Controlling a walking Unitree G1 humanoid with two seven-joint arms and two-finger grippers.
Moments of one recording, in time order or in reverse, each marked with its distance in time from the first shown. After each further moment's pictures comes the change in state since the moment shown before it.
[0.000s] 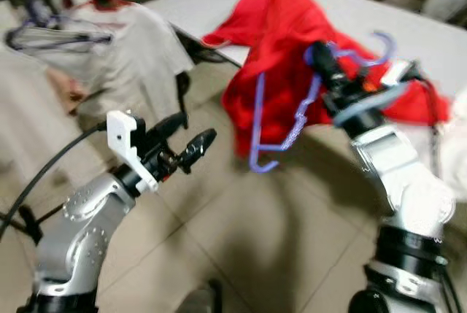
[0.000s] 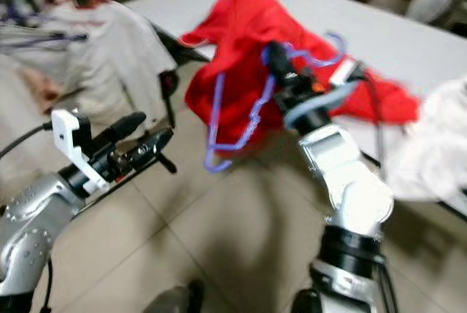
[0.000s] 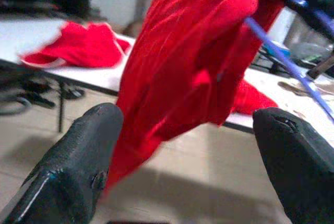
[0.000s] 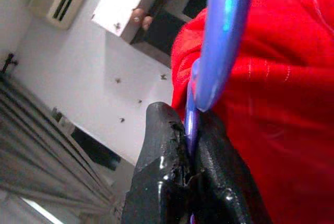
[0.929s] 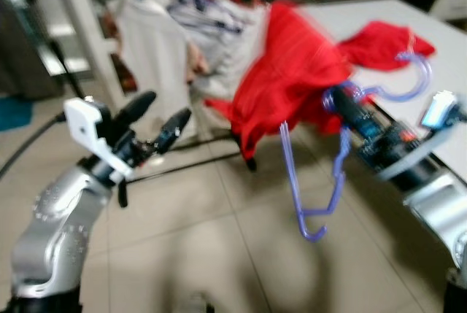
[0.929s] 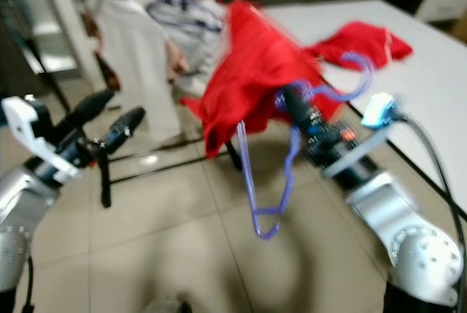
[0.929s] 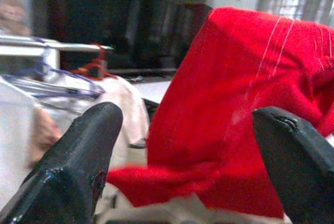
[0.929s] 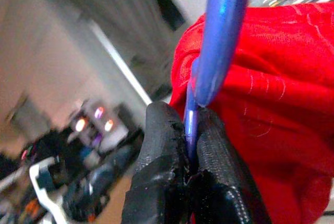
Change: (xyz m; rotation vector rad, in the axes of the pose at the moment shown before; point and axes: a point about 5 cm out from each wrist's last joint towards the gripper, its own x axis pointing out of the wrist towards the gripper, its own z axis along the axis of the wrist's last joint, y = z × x) left arm -0.015 0.016 0.030 0.113 -0.117 0.057; right arm -0.069 0.006 0.005 -0.323 0.268 0.081
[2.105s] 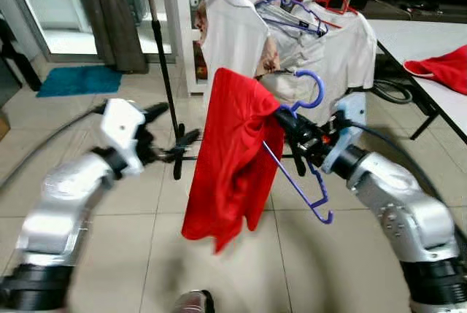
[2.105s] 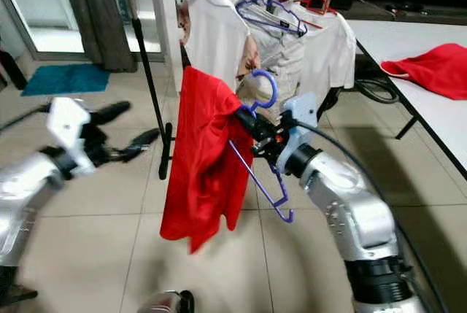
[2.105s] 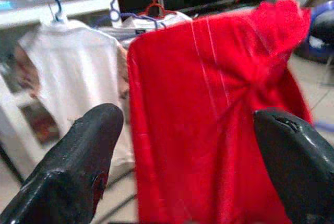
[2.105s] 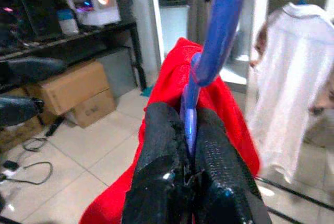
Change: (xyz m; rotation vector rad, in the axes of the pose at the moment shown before) left arm 0.021 0.009 -0.033 0.165 0.261 -0.073; right arm 0.048 -0.036 -0.051 -0.539 0.280 -0.148
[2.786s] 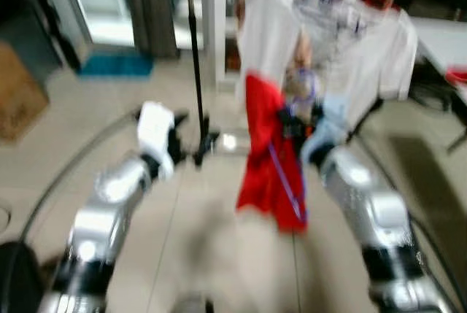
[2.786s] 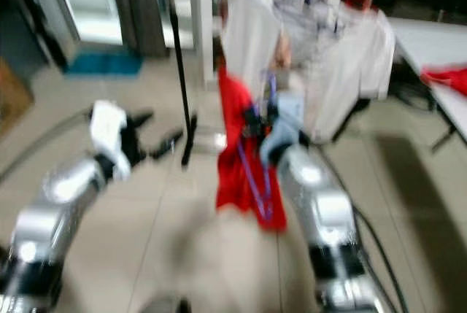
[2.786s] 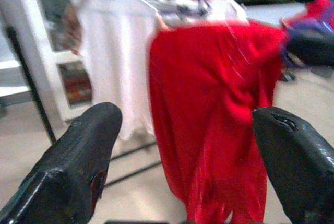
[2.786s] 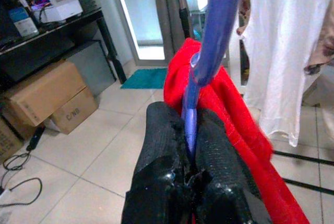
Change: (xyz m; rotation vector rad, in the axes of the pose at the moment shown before) left arm 0.027 -0.011 -0.018 -0.090 0.006 0.109; right arm 0.034 -0.002 -0.017 0.131 0.011 -0.238
